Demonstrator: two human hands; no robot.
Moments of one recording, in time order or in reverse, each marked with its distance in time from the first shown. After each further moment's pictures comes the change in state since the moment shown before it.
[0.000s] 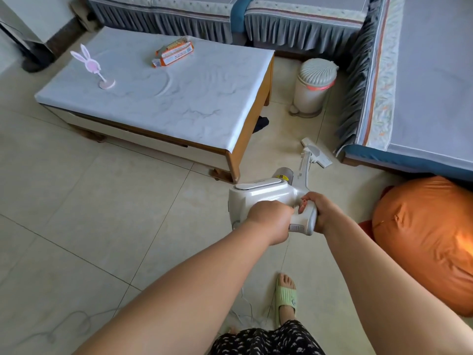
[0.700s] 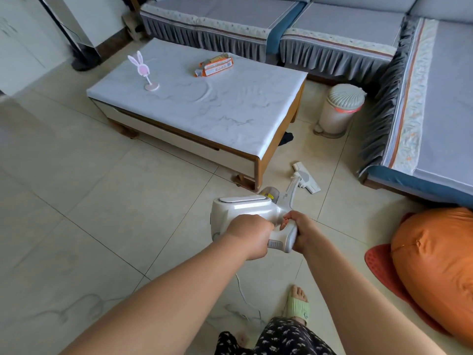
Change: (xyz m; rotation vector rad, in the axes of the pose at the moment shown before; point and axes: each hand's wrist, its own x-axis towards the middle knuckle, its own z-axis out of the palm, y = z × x) left_hand -0.135 -0.078 0.006 0.034 -0.005 -0.088; right_hand -0.064 0.116 0.093 -0.101 -0.127 0.020
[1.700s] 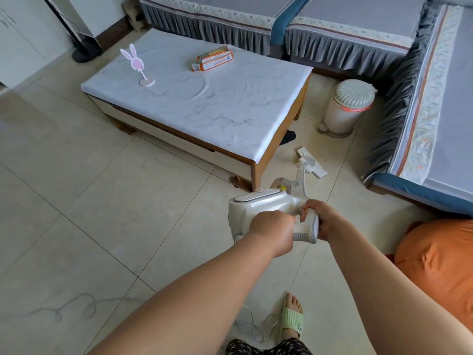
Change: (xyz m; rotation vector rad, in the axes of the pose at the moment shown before) left_hand 0.116 0.037 -0.017 -0.127 0.073 -0.102; right_hand 0.034 -0.121 -0.028 -0.196 -0.001 -0.029
